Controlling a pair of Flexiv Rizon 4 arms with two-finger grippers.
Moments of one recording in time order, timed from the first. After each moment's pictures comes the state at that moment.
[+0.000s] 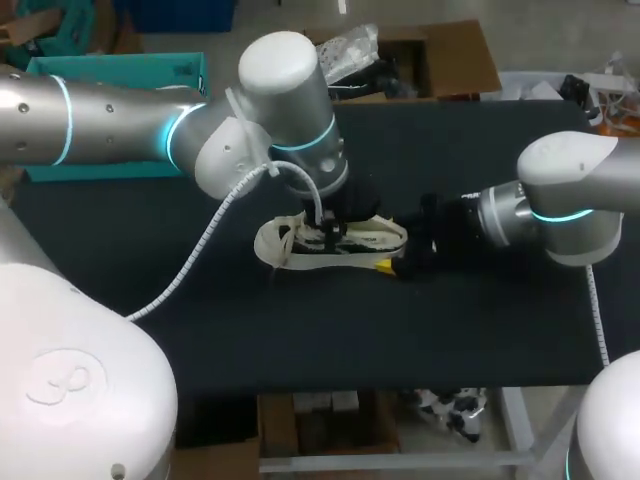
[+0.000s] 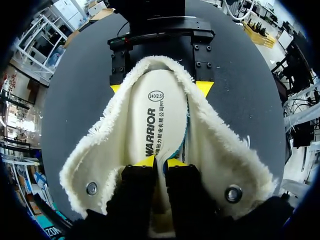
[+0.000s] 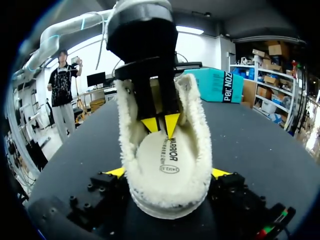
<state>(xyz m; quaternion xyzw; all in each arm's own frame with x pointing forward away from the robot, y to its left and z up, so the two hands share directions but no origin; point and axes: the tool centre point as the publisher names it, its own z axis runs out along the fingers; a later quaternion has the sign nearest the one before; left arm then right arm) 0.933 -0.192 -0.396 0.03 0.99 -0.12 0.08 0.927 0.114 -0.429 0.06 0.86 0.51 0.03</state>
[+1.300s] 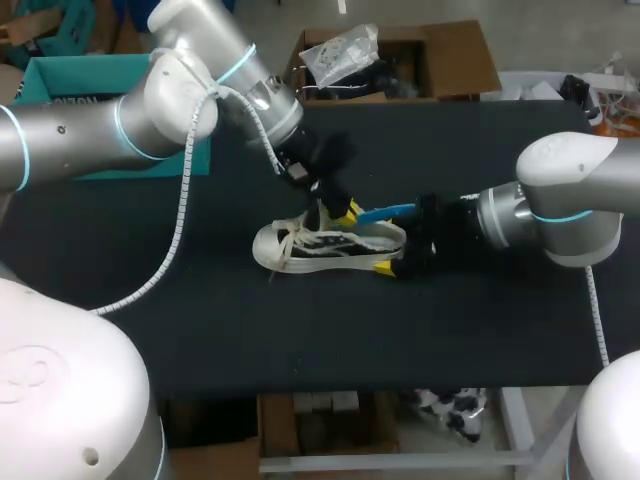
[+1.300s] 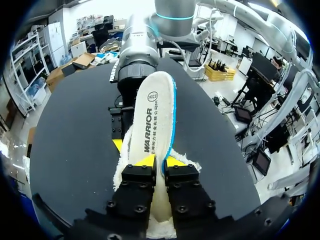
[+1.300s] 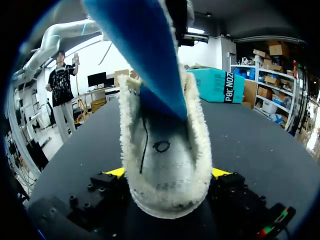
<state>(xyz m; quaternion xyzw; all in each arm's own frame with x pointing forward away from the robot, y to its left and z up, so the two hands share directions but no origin) 0.910 -0.213 -0.320 0.10 0.94 -0.31 -0.06 0.924 0.115 -0.429 0.05 0.86 0.51 0.03</state>
